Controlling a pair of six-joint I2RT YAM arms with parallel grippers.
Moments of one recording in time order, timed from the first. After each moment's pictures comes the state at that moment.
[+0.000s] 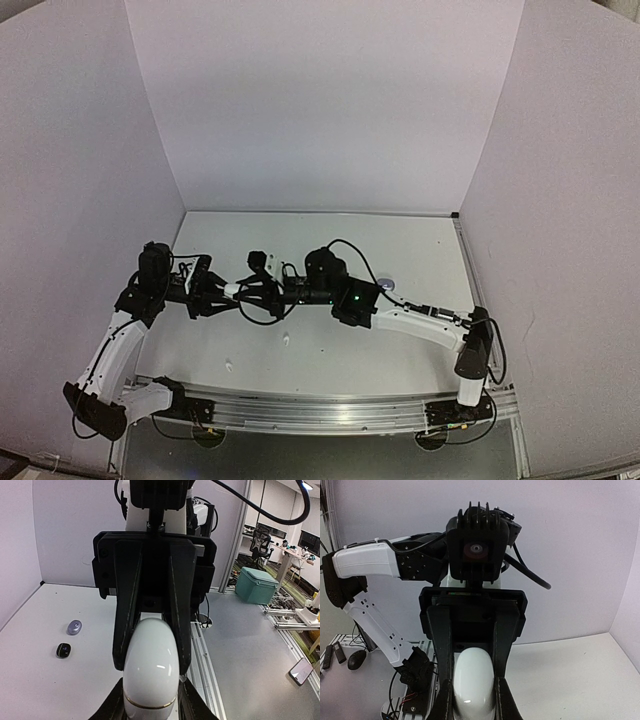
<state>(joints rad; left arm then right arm) -0.30 1.01 1.03 -0.45 1.33 0.34 1.13 1.91 1.79 0.06 -0.41 0.00</state>
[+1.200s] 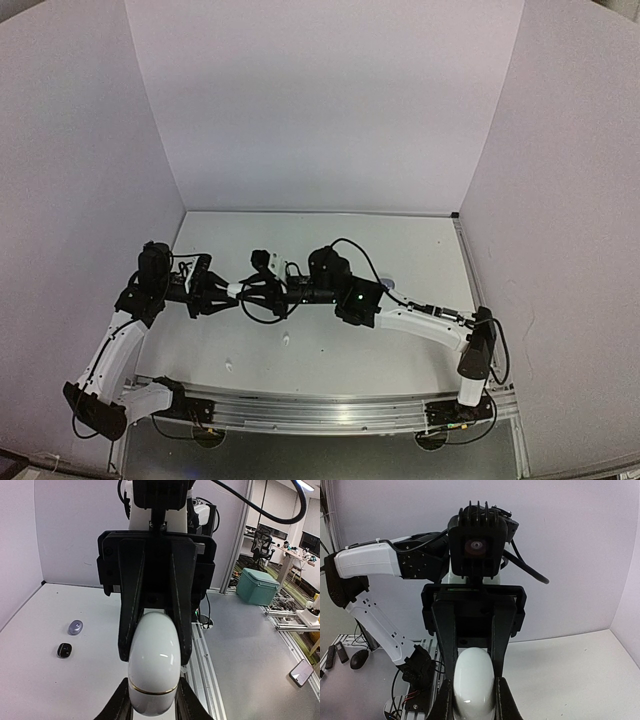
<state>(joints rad) -0.30 1.01 1.03 -0.44 1.33 0.33 1.12 1.89 1.78 0.05 -0.41 0.01</state>
